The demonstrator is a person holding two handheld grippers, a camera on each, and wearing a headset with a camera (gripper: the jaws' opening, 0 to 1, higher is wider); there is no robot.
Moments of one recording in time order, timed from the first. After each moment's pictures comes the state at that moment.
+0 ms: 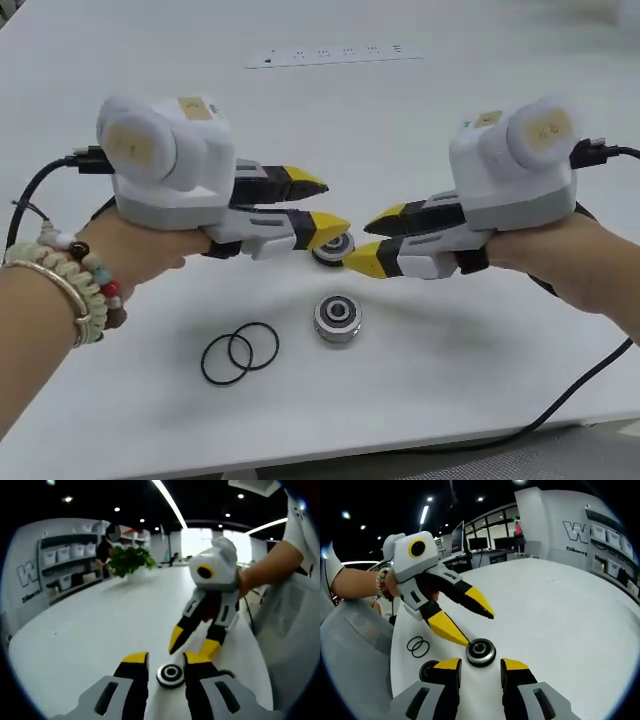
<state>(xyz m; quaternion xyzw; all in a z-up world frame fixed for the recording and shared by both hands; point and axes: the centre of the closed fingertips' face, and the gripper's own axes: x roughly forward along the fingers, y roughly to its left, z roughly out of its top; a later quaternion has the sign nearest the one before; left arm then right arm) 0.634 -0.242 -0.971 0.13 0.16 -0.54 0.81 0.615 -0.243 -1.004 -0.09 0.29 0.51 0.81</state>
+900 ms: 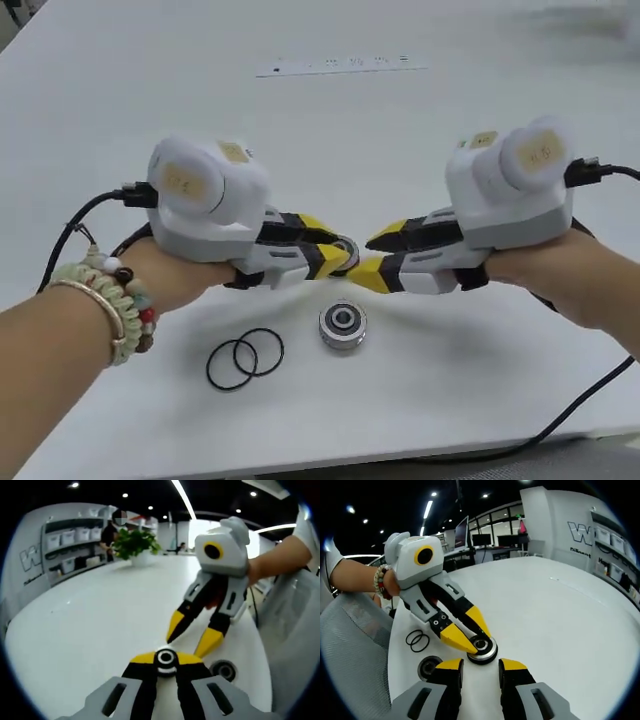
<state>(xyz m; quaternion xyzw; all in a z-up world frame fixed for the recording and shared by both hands) 0.621 -0.236 -1.001 0.13 0.22 -0.52 0.82 0.609 -0.237 -1.016 -0.12 0.29 0.52 0.80</state>
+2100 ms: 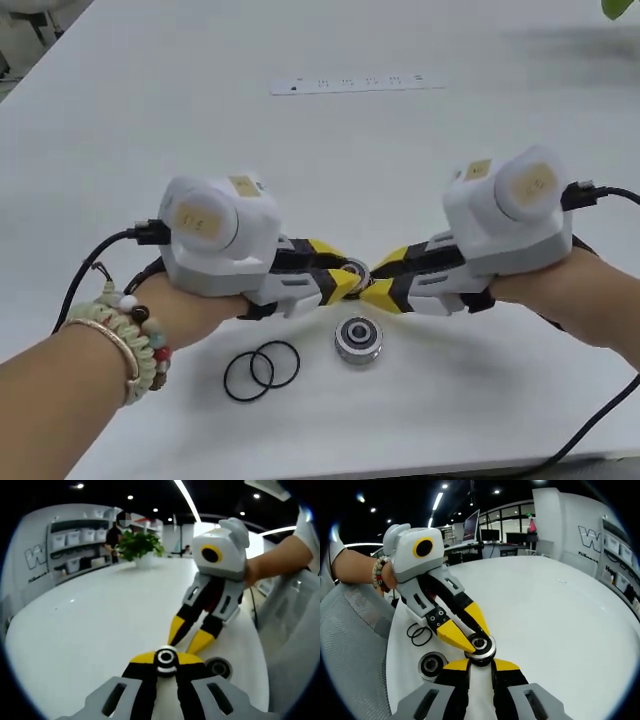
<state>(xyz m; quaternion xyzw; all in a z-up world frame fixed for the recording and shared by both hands) 0.615 -0.231 -1.002 0.12 0.21 -0.50 0.83 0.606 -0.235 -1.020 -0.15 0.29 0.53 0.78</state>
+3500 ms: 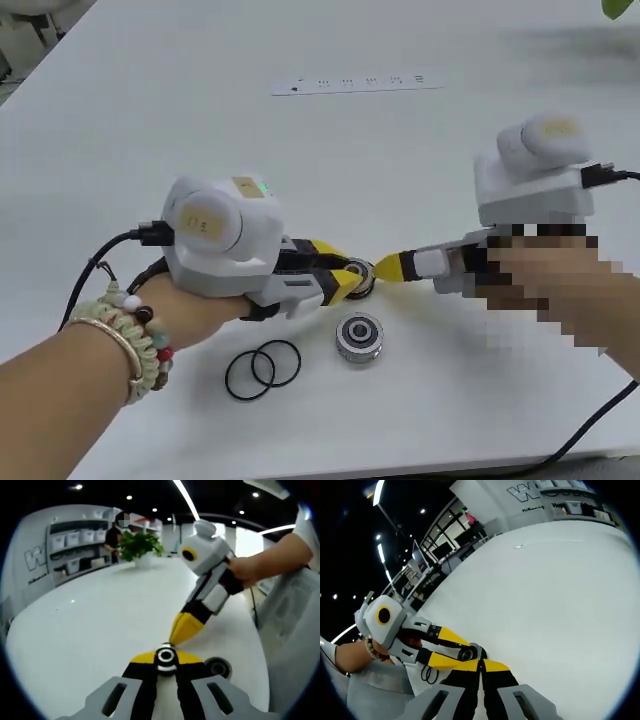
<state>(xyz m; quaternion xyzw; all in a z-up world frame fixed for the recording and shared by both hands) 0.616 -0.232 -1.003 0.12 0.21 -0.50 0.83 0.614 -0.242 -1.009 0.14 0.42 0.42 0.79</state>
